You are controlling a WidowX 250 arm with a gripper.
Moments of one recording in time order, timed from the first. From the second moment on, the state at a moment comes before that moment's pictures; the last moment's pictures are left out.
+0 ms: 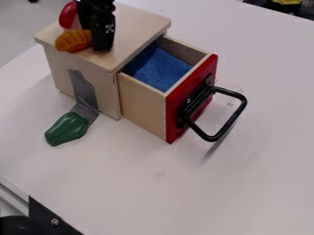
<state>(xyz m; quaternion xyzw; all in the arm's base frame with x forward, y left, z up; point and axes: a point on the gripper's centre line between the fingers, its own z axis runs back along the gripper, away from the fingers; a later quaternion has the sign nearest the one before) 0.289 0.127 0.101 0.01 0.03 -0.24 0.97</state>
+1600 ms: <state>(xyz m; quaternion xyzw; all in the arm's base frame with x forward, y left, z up) 0.338 0.017 0.099 0.03 0.00 -0.03 1.00</state>
